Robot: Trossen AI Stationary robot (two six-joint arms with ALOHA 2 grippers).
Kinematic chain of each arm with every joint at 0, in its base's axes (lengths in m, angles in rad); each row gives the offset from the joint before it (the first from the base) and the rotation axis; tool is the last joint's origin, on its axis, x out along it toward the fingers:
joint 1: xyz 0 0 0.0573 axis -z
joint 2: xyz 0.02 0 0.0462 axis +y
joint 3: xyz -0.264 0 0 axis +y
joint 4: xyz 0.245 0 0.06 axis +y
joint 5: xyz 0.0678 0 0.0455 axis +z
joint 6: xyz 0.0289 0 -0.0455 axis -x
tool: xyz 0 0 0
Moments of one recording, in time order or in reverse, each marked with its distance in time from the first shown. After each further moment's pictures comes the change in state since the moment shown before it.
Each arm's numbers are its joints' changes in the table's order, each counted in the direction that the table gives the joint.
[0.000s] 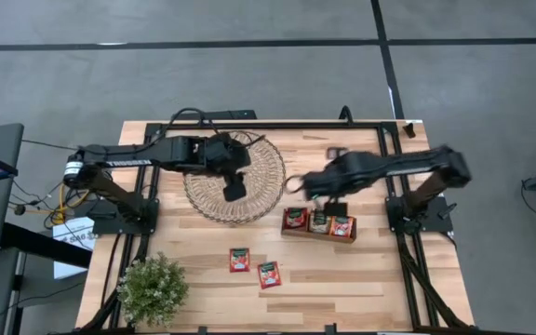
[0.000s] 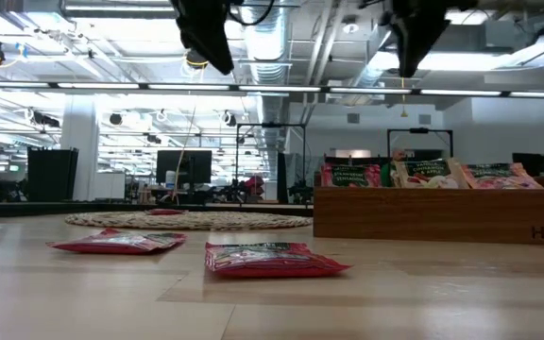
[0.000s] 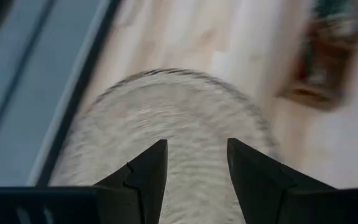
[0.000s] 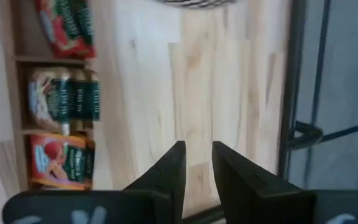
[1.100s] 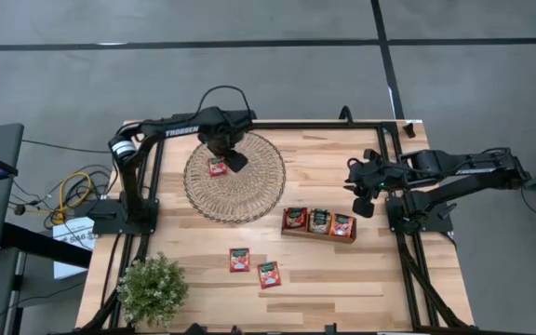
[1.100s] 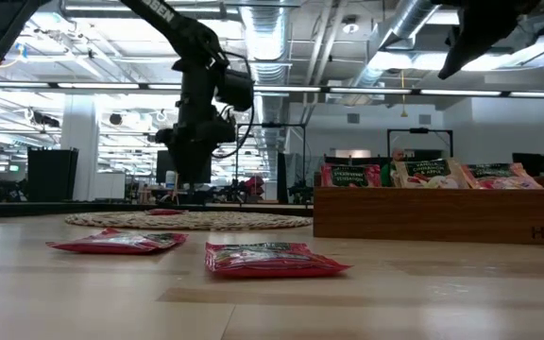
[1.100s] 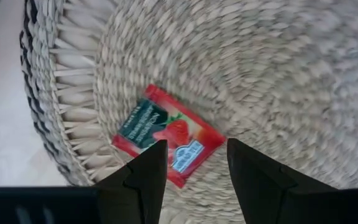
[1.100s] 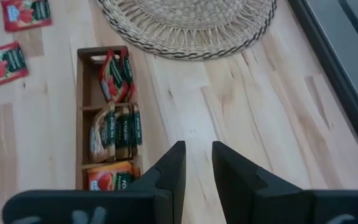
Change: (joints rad) left arm -0.465 0.406 0.000 0.192 -0.219 0.211; right arm 0.029 -0.689 0.627 -0.513 0.131 -0.098
